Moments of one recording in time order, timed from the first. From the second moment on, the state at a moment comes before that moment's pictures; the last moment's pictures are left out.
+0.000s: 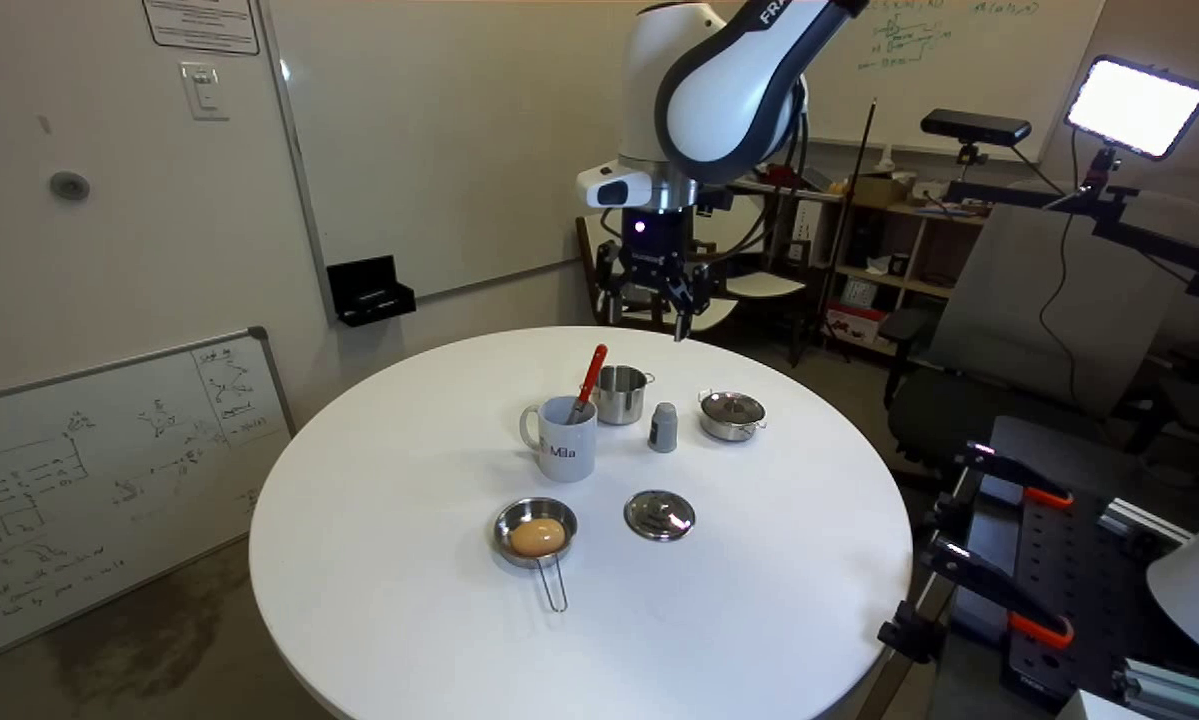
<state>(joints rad) 0.00 0.38 0.02 -2.13 -0.19 2.55 -1.54</state>
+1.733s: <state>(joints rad) 0.00 0.62 0.03 -1.90 -0.25 2.55 -1.52</state>
